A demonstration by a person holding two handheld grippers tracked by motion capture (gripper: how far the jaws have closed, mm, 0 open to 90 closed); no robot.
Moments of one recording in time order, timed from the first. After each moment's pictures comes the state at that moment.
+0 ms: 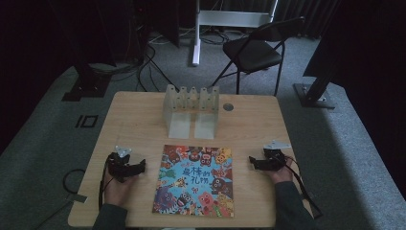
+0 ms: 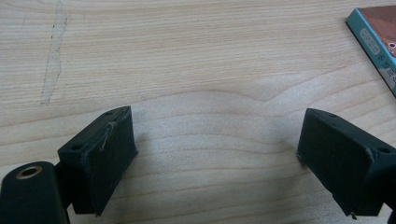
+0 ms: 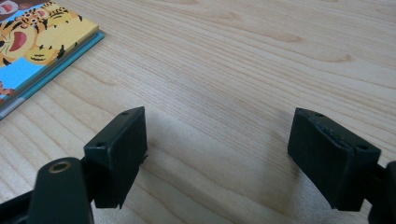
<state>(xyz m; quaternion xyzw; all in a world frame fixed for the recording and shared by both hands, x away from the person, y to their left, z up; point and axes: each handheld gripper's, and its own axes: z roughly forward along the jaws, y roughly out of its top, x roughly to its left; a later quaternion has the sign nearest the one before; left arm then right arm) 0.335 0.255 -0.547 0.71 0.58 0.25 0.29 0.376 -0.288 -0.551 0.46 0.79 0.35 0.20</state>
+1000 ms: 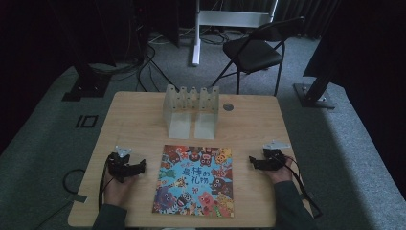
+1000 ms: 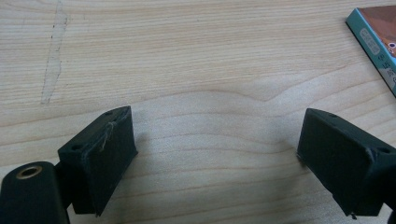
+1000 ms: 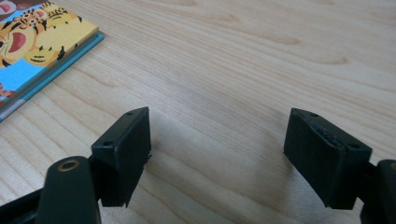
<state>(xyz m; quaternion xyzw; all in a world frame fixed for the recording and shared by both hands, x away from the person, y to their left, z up) 0.335 0.255 -0.547 0.71 0.58 0.25 0.29 0.375 -0.285 -0.548 0.46 0.79 0.34 0.21</state>
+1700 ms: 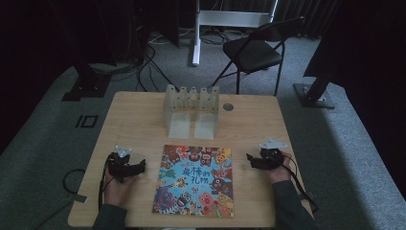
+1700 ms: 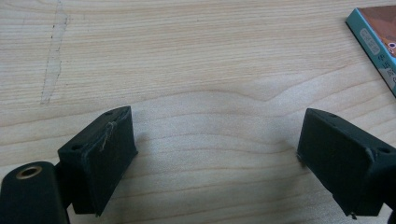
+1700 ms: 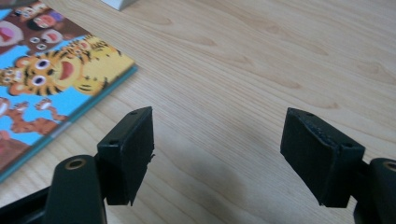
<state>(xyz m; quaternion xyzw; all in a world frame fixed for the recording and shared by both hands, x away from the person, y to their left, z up) 0.335 0.255 -0.547 0.71 0.58 0.25 0.29 0.364 -0.264 -0.522 0.42 0.80 0.35 0.25</state>
